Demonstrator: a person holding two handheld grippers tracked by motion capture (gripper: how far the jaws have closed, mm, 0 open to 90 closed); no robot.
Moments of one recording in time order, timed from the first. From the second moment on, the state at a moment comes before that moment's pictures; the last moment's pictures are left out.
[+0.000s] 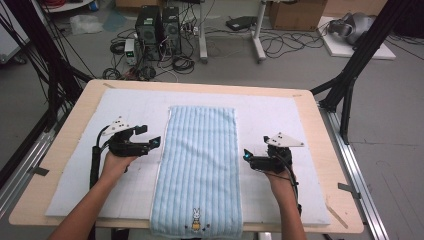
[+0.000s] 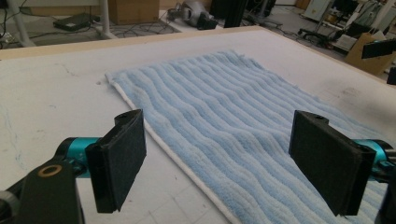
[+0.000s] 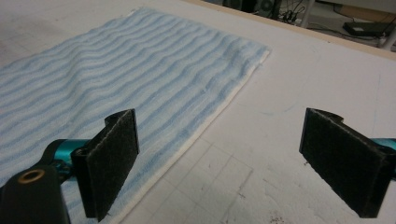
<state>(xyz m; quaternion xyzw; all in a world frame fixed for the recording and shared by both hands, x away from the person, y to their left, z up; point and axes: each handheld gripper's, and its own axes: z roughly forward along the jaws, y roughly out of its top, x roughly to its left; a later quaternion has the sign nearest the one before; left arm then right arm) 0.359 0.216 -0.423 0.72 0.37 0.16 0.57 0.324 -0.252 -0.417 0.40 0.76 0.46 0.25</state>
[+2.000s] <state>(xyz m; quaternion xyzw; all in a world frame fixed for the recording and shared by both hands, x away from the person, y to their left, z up) 0.437 0.168 -0.452 0.78 0.44 0.15 0.43 0.428 -0.197 -0.437 0.48 0.78 0.37 0.15</state>
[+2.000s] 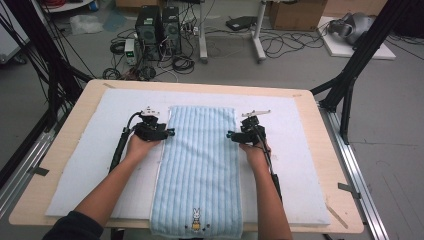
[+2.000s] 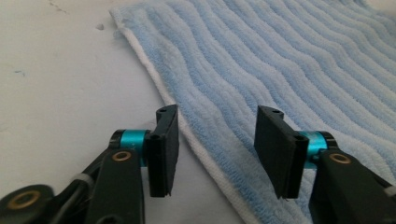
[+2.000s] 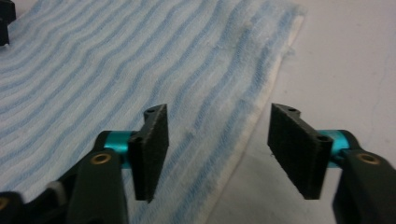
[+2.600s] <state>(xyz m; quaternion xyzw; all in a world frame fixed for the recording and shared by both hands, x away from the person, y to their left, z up) 0.458 0.177 -0.447 0.74 0.48 0.11 0.46 0.455 -0.178 -0.437 0.49 0.77 0.37 0.17</state>
